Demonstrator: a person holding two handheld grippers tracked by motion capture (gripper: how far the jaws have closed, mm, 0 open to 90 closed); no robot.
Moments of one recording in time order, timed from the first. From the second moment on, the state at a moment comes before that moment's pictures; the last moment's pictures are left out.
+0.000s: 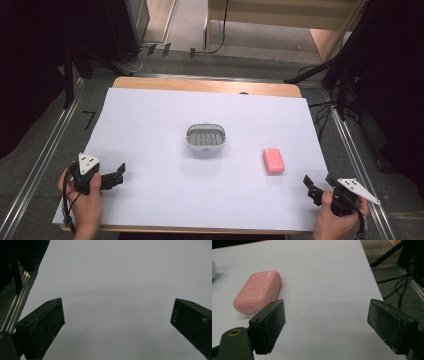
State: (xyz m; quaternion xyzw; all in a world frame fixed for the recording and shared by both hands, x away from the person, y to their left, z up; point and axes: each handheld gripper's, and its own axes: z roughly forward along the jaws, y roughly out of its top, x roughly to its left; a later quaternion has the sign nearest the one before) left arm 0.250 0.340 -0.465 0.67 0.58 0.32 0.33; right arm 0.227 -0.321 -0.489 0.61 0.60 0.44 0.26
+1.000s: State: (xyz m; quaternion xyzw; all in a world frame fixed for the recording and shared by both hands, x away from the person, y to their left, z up) left arm 0.249 0.338 -0.466 0.68 0.57 0.33 0.33; right arm 0.274 -0.286 -0.463 0.59 0.76 0.24 0.15
